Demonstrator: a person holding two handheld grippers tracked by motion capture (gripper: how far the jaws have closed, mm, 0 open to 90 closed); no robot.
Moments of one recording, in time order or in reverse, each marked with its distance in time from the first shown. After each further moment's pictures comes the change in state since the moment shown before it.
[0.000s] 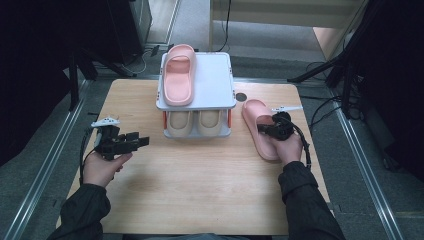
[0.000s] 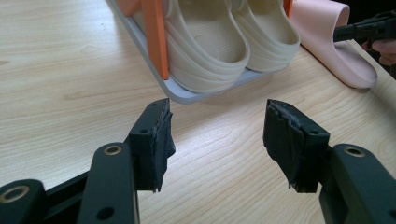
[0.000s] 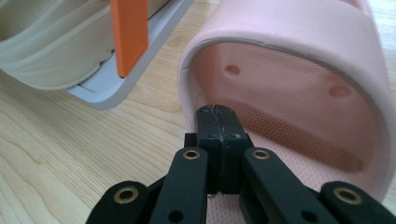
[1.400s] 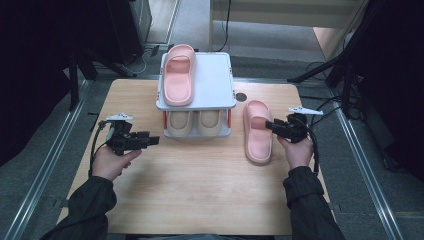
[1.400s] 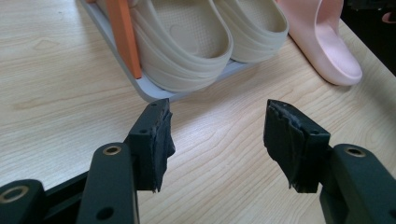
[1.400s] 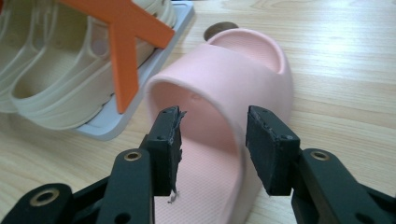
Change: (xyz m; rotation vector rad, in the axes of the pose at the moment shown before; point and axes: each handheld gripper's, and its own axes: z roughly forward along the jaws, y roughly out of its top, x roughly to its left) left arm -0.008 0.014 0.026 0.084 -0.063 0.016; right arm -0.002 -0.008 -0.048 -0.179 -0.093 0.096
